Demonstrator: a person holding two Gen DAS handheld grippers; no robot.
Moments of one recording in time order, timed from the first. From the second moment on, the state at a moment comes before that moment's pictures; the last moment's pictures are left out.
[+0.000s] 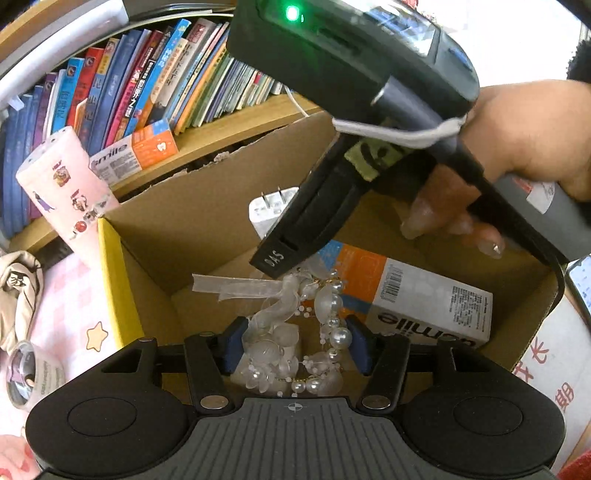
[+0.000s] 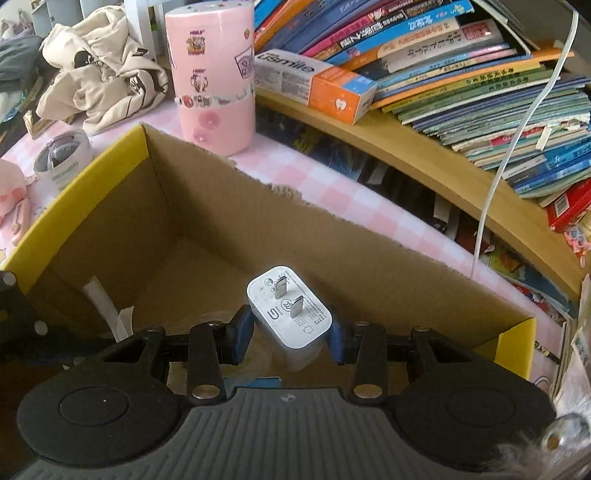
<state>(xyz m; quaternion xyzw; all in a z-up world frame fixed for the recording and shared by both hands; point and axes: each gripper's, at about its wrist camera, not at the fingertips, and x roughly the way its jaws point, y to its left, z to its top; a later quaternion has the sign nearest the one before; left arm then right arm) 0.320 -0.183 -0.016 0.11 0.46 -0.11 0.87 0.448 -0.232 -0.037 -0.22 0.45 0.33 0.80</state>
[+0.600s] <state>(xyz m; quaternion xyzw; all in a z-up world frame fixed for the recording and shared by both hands) 0.301 -0.188 0.005 0.13 0.42 -0.09 0.89 0.438 -0.248 -0.016 -0.20 0.43 0.33 0.82</state>
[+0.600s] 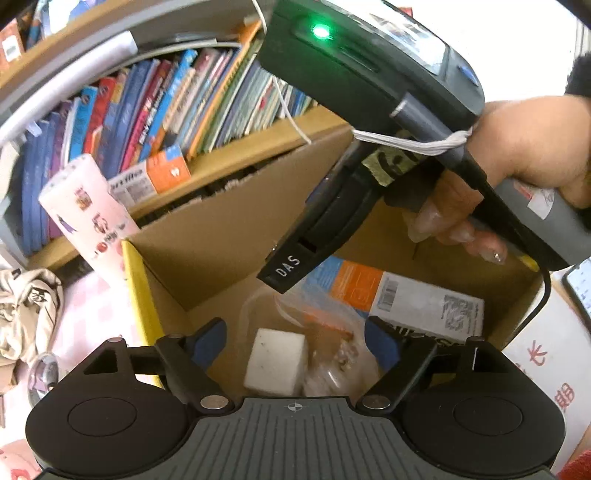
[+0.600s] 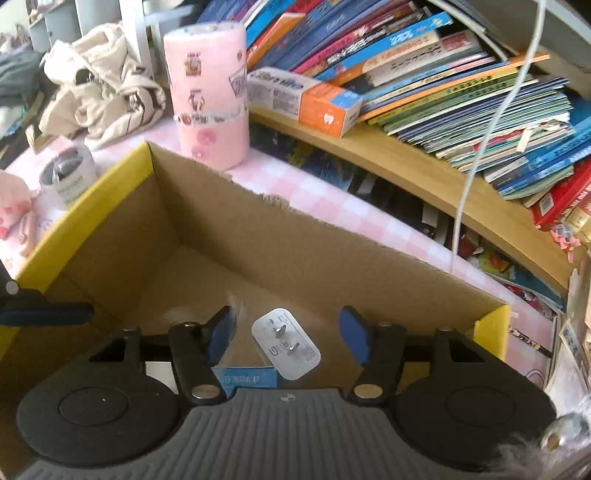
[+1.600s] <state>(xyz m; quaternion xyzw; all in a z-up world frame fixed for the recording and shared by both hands) 0.189 -0.157 0.048 0.07 0.35 -0.03 0.93 0.330 -0.279 0.031 -0.19 0.35 0.34 0.85</state>
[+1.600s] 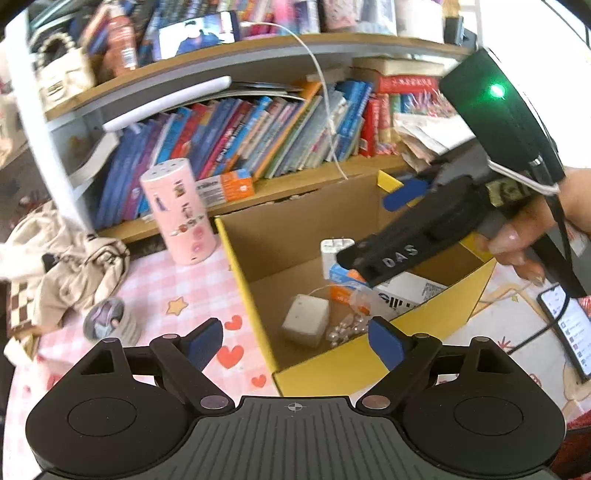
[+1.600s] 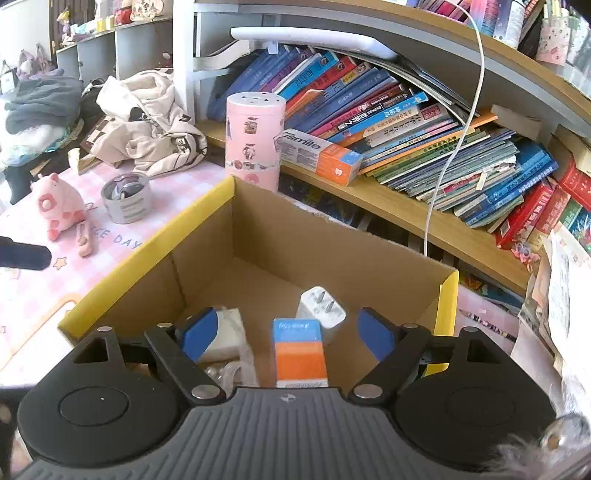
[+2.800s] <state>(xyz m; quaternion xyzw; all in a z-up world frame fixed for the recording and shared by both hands) 0.153 -0.102 0.034 0.01 0.32 -0.05 0.94 0.200 -0.319 0.027 -0.12 0.32 0.23 0.91</state>
